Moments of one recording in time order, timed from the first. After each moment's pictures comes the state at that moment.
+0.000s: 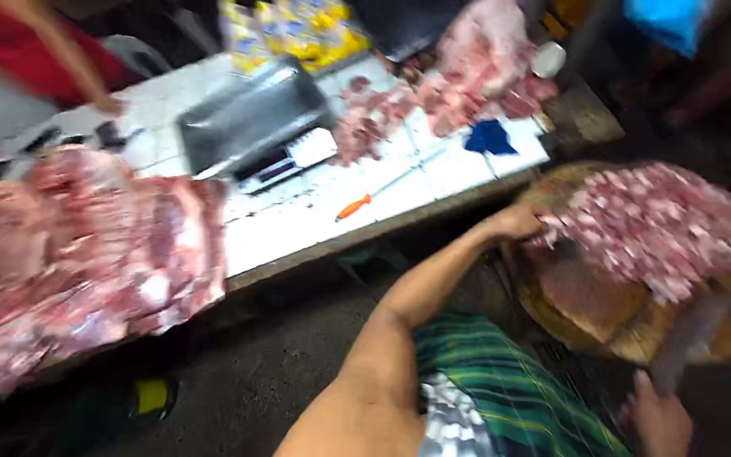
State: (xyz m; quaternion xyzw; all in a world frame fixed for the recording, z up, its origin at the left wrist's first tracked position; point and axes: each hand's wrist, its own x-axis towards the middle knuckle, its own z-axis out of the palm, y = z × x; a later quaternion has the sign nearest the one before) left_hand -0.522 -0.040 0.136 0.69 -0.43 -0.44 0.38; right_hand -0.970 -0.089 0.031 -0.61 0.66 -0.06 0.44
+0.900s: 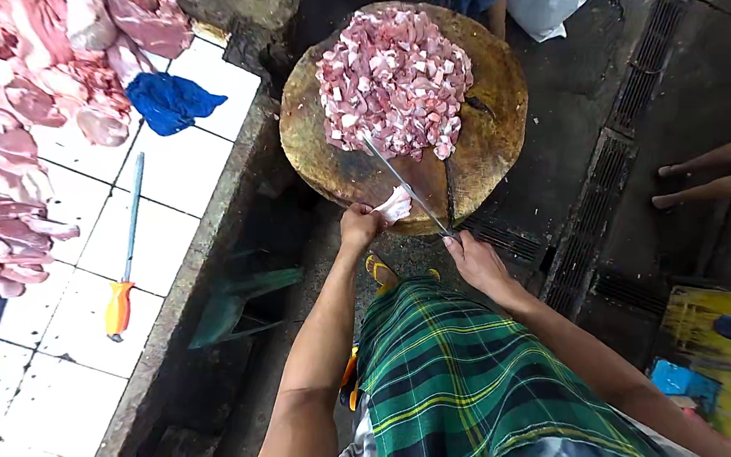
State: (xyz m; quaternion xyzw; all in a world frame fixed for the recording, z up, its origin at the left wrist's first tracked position) left_hand -0.676 -0.068 -0.008 0.80 -0.25 -0.47 0.27; right_hand -0.952 -0.066 0.048 -0.75 0.57 0.01 0.34
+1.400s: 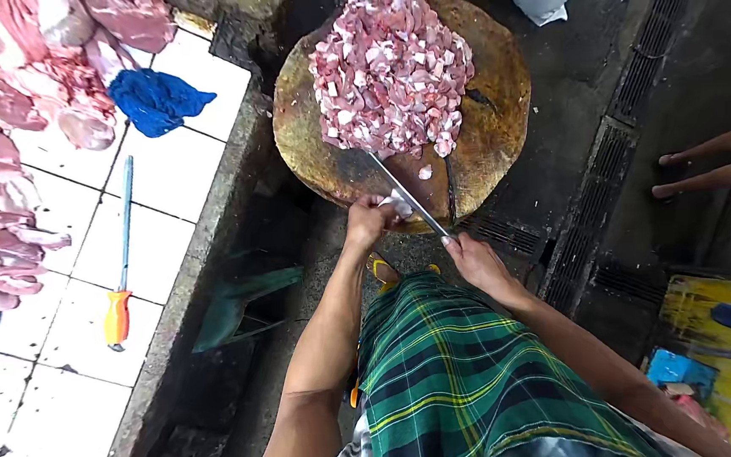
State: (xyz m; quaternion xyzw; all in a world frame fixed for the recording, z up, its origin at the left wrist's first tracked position) left_hand -0.690 -0.083 0.013 0.71 -0.24 -0.53 0.38; right_hand -0.940 -0.072 0.048 -0.71 0.59 0.06 0.37
